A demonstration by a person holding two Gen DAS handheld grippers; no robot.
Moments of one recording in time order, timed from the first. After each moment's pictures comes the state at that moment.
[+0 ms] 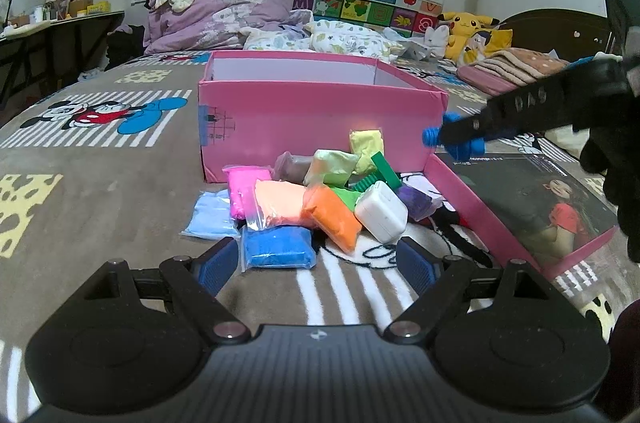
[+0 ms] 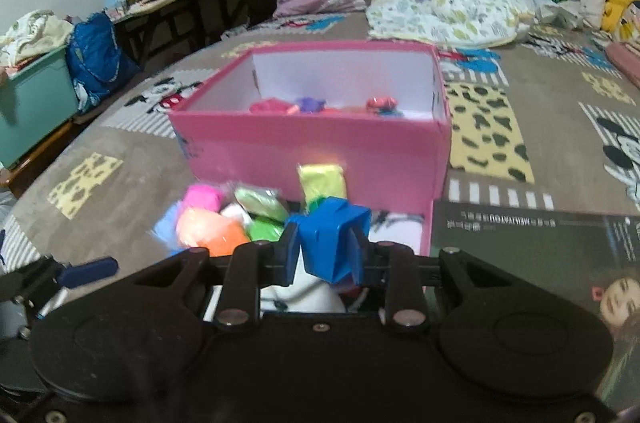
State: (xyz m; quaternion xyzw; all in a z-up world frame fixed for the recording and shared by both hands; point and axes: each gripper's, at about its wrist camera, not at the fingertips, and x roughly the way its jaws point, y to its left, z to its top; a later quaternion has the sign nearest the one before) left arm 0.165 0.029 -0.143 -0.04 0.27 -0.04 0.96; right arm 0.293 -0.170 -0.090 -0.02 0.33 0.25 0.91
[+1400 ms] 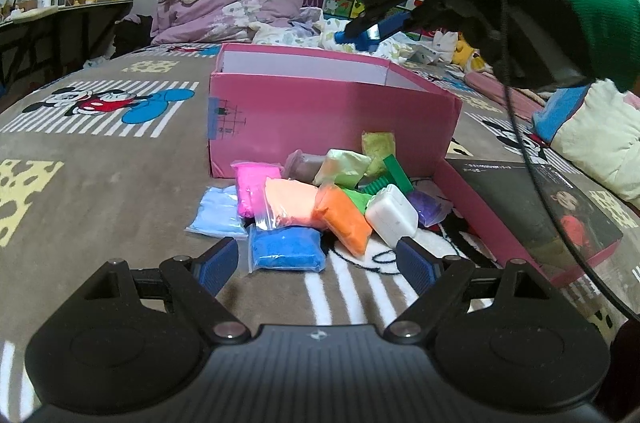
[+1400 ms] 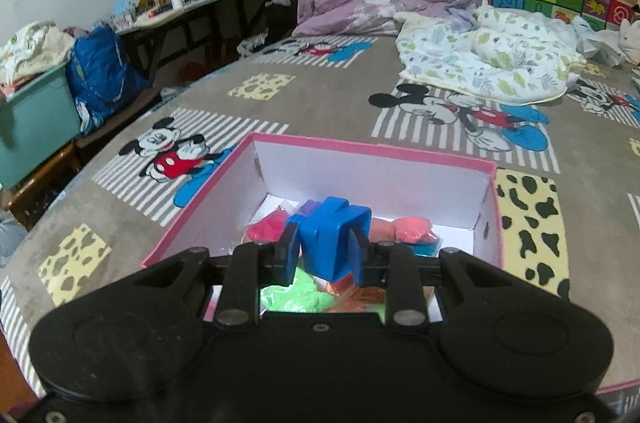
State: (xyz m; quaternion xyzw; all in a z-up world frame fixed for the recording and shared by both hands) left arm 0.172 0.039 -0.147 -0.07 0.28 -0.04 0.96; right arm 0.440 -0.094 -0.038 -0.04 0.34 0.28 0.90
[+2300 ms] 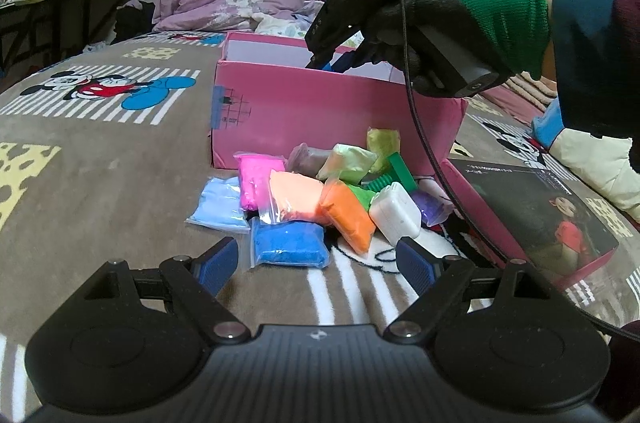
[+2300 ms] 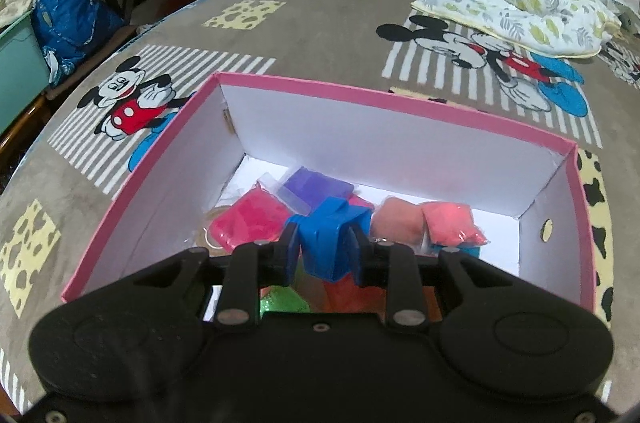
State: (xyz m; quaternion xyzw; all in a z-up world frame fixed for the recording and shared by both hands) left arm 0.176 0.047 -0.150 -0.09 0.28 -0.04 0.95; right arm 0.510 -0.036 -0.090 -0.08 0.43 0.26 0.86
